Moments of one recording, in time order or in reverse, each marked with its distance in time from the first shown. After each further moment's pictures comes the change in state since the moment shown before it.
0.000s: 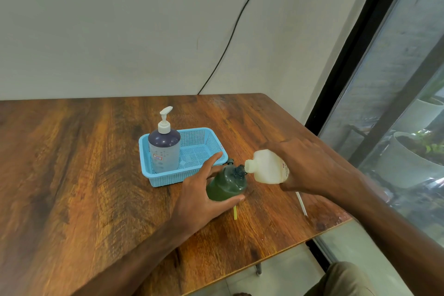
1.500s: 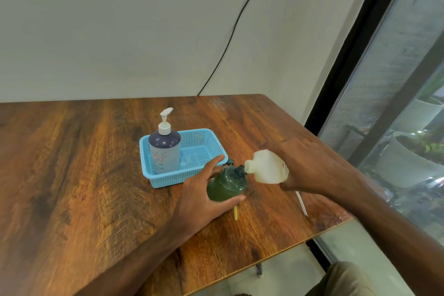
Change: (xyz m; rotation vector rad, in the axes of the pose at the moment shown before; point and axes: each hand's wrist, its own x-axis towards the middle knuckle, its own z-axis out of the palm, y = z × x) left_hand -0.001 0.003 -0.001 0.067 0.004 -0.021; right_hand -0.003 -0.004 -0.009 -0.023 -0.023 -0.005
